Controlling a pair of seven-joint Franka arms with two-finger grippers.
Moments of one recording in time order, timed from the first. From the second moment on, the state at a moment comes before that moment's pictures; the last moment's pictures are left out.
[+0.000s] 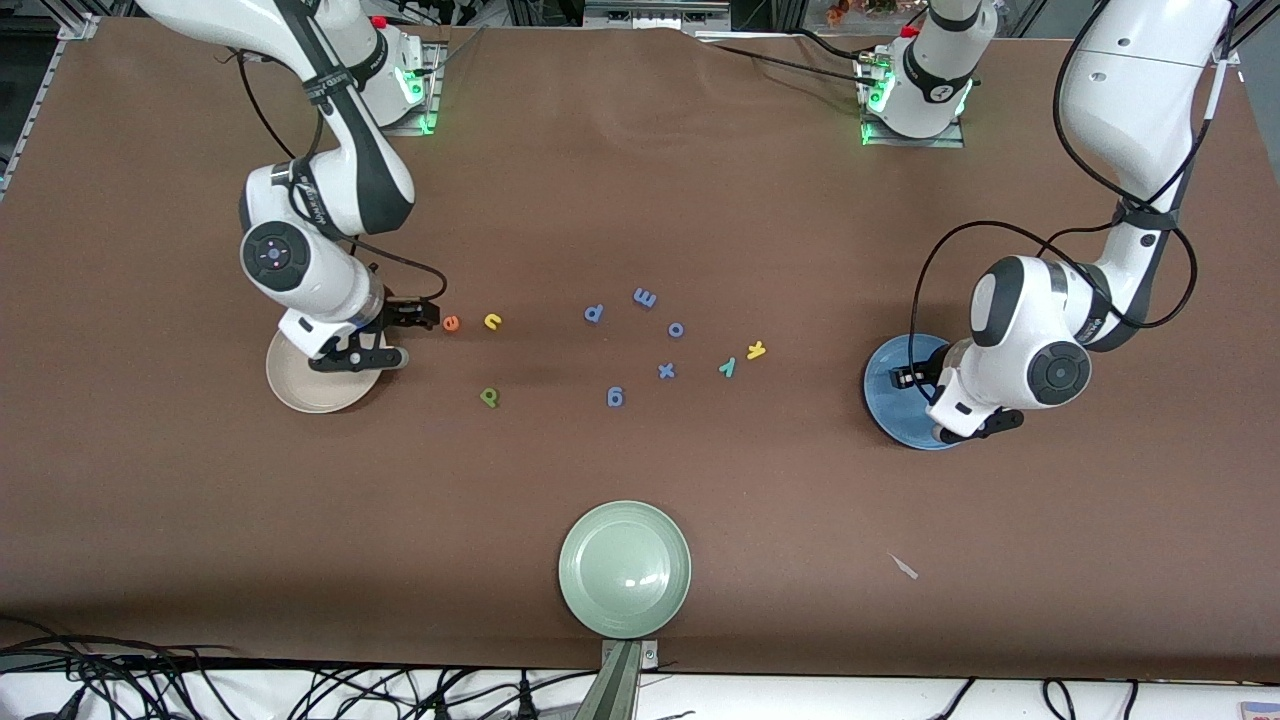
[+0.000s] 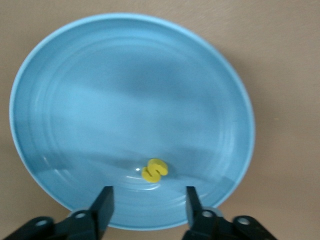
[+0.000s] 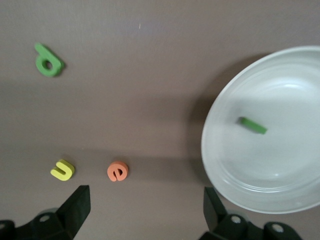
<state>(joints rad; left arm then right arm) 0.03 0.55 -0.15 -1.82 -0.01 2.07 -0.37 0.26 0.29 0.03 -2.14 0.01 2.29 0.20</state>
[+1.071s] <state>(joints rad) -0.27 0.62 -0.17 -1.66 -0.01 2.00 -0.40 0.34 0.41 0.04 -2.22 0.01 2.49 0.21</state>
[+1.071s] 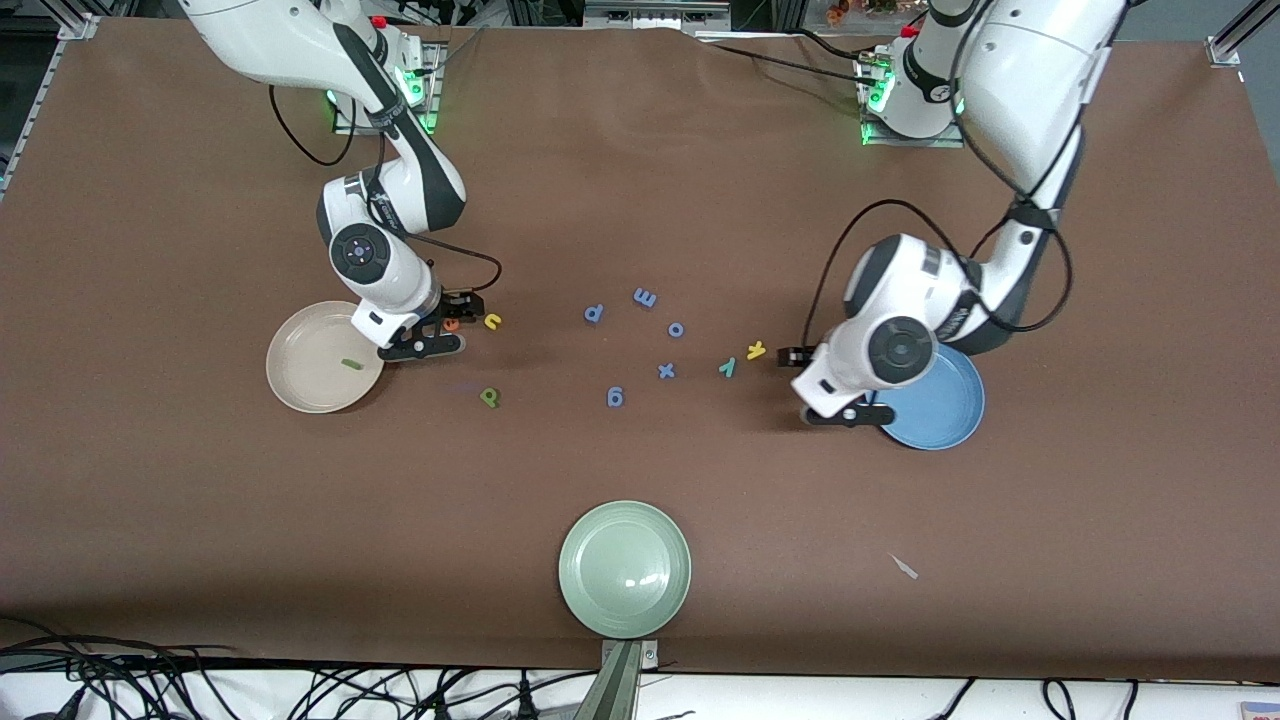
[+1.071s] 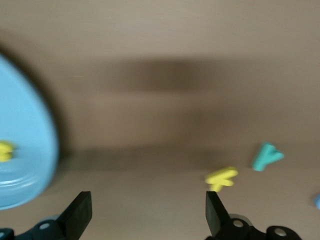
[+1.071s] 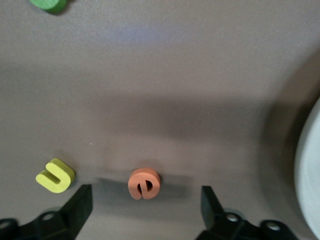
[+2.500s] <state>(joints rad) -0.47 0.78 -0.17 -1.58 0.11 2.18 -0.42 0.34 0.41 0.01 -2.08 0.01 2.25 0.21</state>
